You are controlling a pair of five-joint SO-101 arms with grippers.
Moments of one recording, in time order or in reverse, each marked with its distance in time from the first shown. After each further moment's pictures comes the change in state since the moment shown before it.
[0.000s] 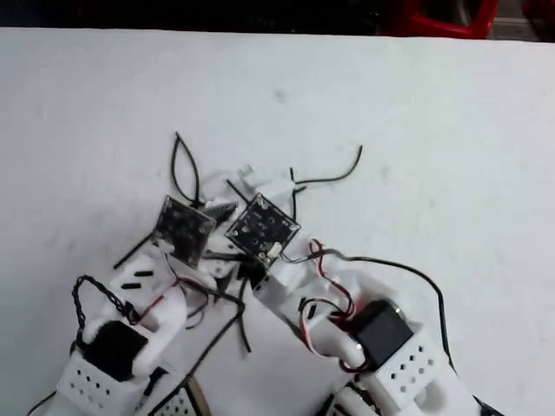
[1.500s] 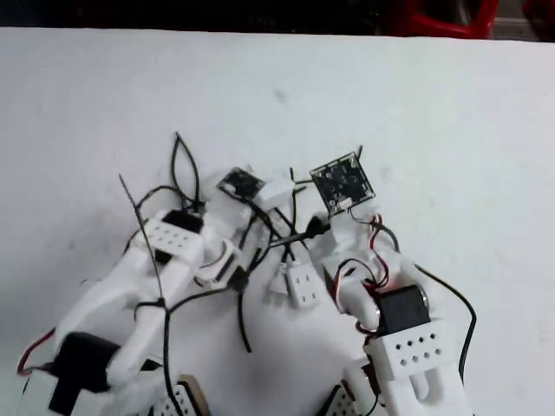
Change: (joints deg) left arm -10.6 71.0 -19.9 9.7 -11.2; right arm 24.2 0.0 8.4 -10.5 -3.7
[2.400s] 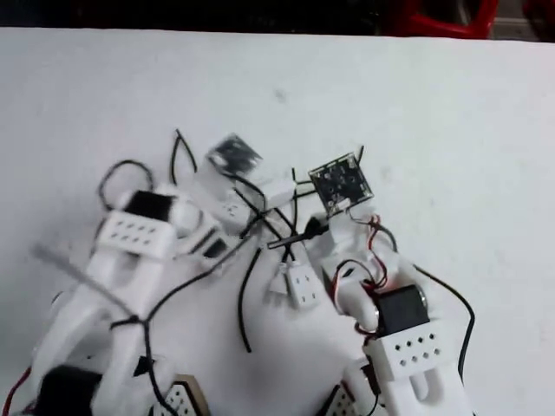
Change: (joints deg) left arm -7.1 -10.9 -9.5 7.5 -18.2; right arm -2.2 0.0 0.0 0.1 -0.5
